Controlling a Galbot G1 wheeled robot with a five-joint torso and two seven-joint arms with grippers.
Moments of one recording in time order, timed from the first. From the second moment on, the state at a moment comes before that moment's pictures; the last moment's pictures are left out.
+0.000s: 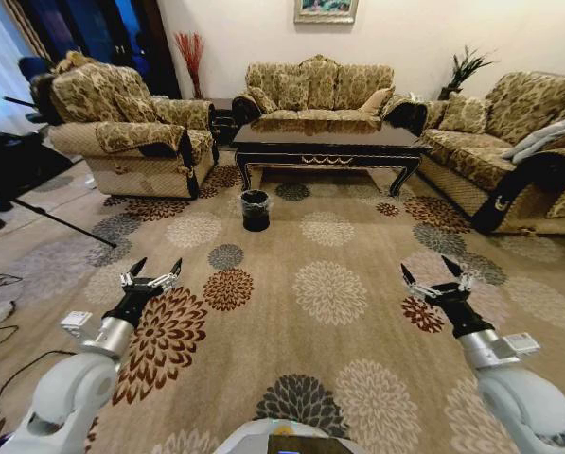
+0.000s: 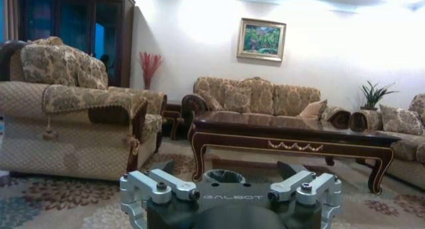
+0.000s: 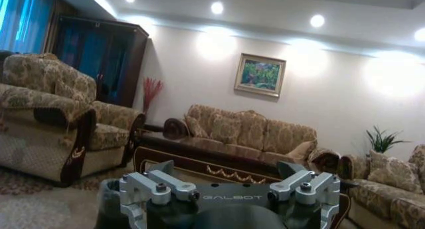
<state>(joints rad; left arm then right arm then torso) 1.67 -1.09 -0.96 -2.28 -0.72 0.15 0.02 -1.69 0.93 0.91 2.14 0.54 0.16 -0.05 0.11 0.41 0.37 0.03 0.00</state>
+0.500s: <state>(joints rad) 1.69 -1.11 -1.03 -2.29 -0.75 0.15 0.03 -1.66 0.91 0.91 2.12 0.56 0.16 -0.04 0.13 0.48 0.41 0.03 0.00</state>
